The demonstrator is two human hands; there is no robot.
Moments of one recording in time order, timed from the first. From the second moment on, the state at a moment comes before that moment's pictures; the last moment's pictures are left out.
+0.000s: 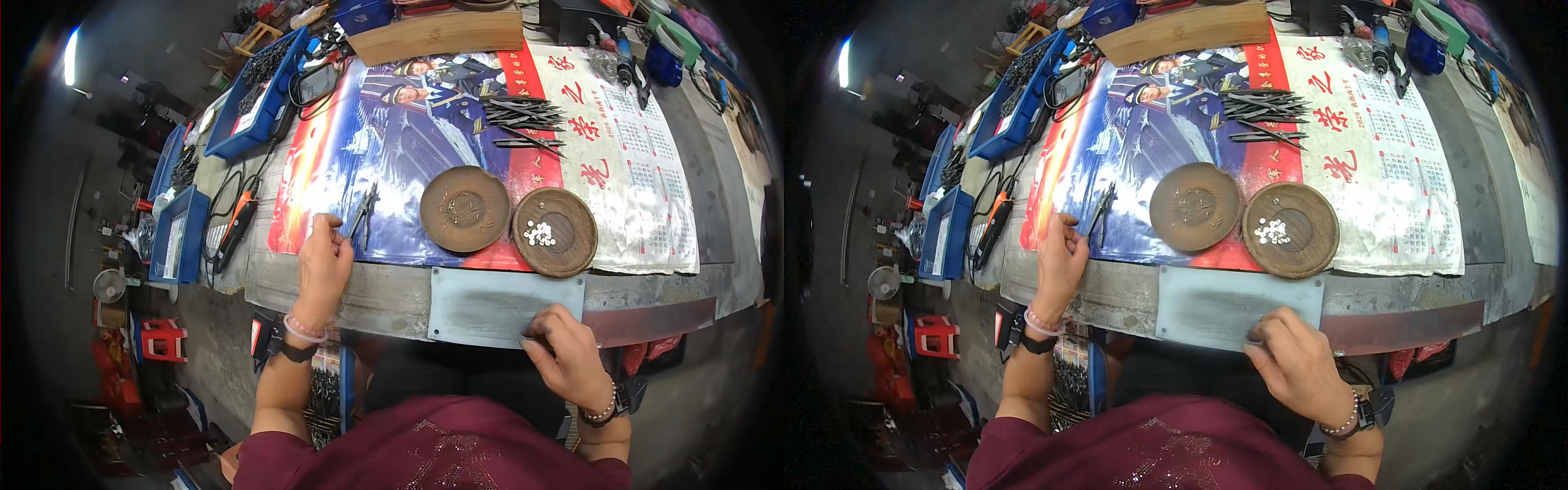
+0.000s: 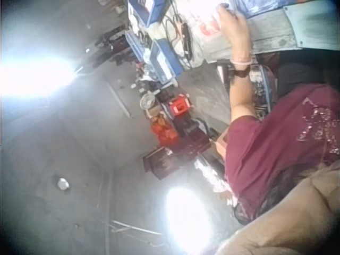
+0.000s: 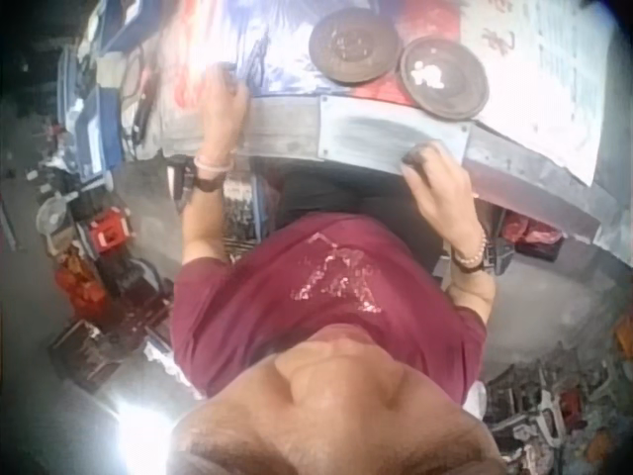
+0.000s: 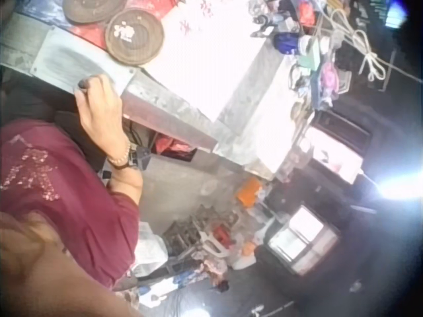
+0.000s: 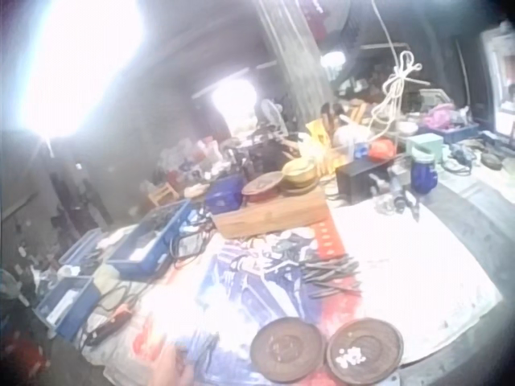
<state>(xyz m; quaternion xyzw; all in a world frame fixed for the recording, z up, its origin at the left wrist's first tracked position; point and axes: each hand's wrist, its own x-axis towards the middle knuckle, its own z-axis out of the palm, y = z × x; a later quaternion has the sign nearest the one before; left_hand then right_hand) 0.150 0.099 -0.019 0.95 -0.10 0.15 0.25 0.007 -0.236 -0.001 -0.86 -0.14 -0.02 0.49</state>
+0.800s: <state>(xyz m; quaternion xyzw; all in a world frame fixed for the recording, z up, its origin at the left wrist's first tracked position) 0.277 -0.133 -0.021 0.87 -0.46 0.12 0.17 0.006 -0.228 -0.028 -0.85 -0.13 -0.18 0.47</state>
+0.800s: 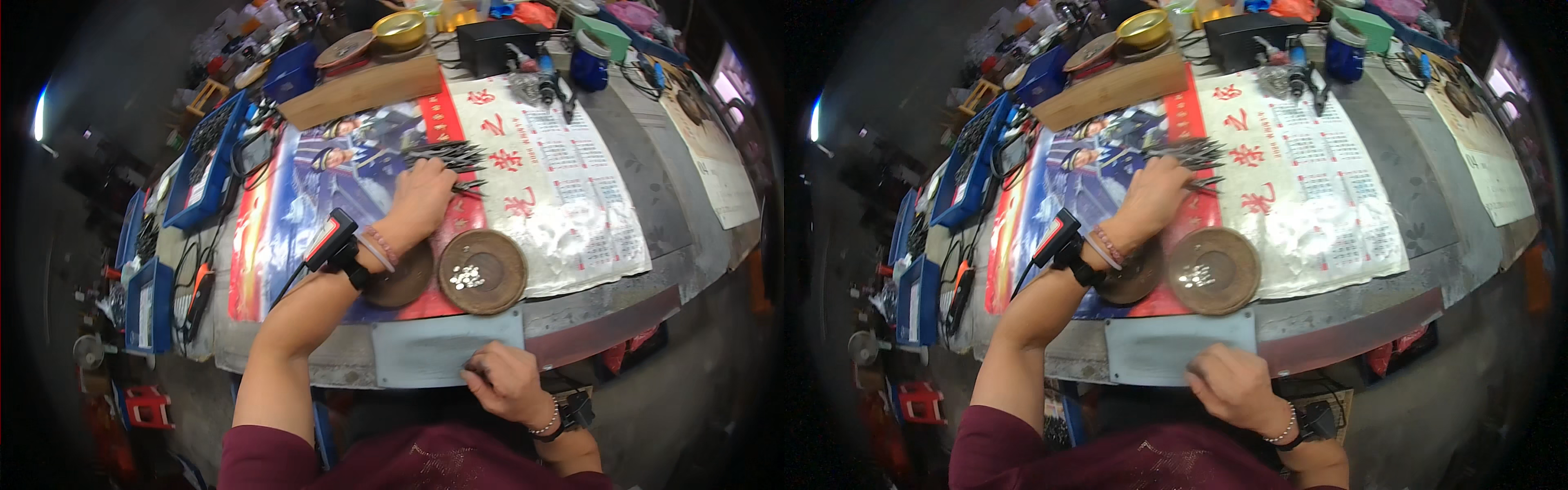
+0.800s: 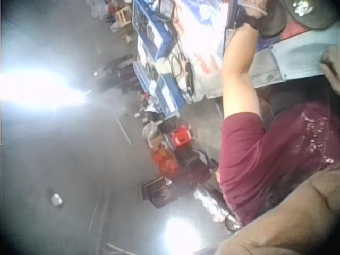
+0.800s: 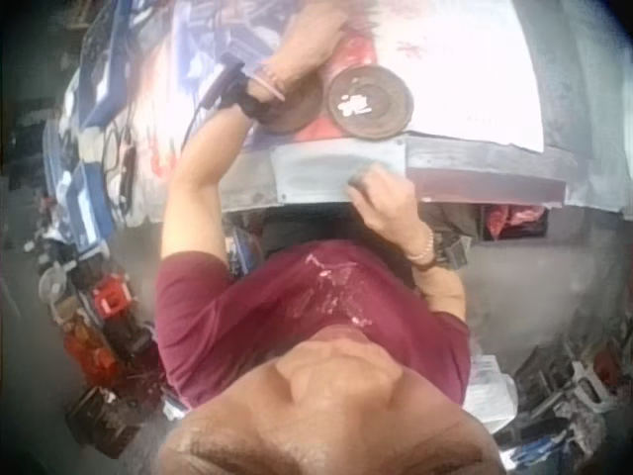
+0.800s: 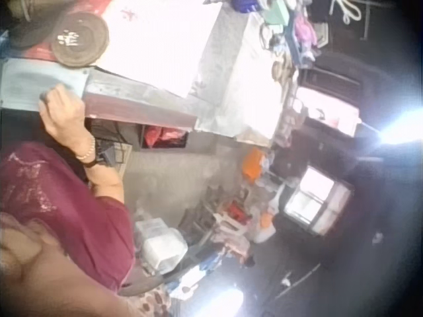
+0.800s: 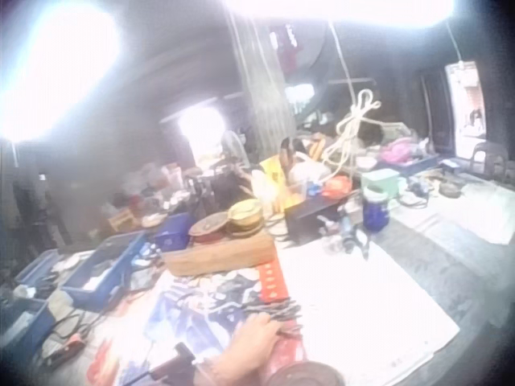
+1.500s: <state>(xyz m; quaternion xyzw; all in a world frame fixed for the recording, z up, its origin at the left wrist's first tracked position) 0.274 -0.085 -0.043 0.83 -0.52 0.13 0.15 0.005 -0.215 -0.030 -0.88 -0.10 -0.22 0.42</state>
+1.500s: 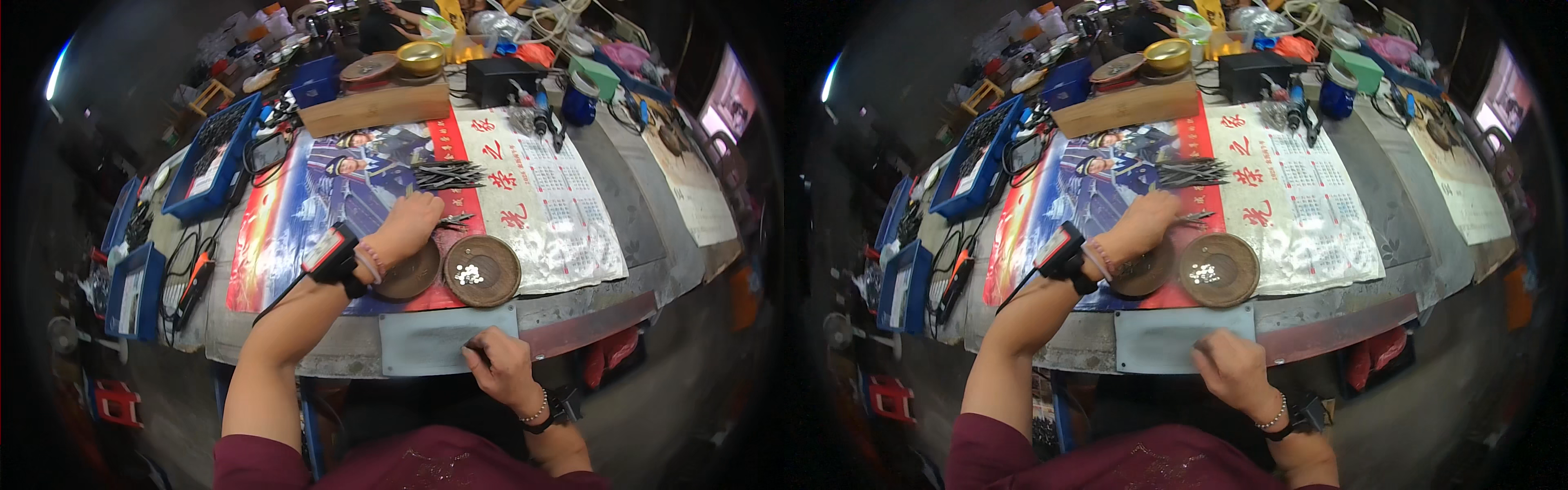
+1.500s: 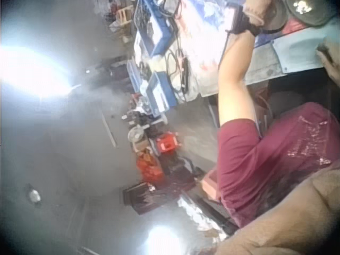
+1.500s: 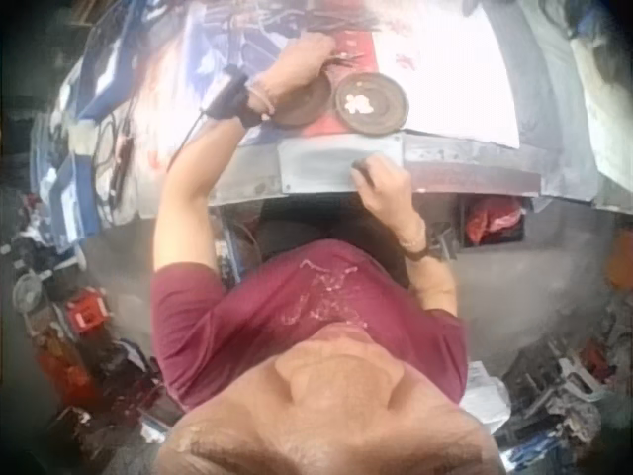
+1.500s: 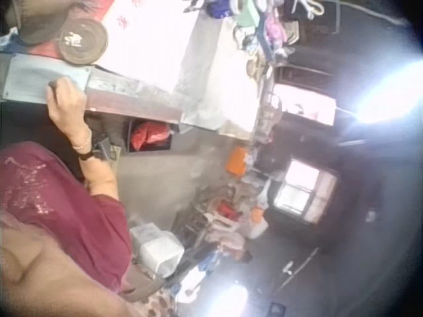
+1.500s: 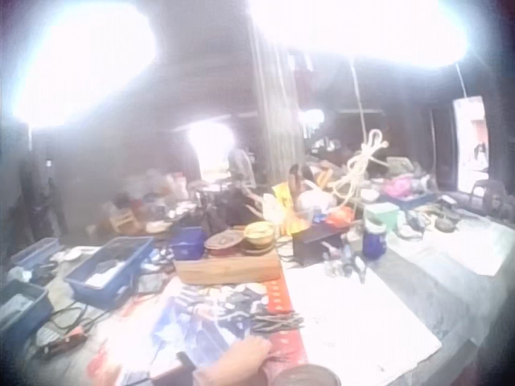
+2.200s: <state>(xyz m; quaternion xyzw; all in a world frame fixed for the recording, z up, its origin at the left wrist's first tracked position) 0.069 0.057 0.045 0.67 -0.14 -0.14 0.71 0.154 -0.208 0.006 -0.93 -0.27 -0.08 0.23</state>
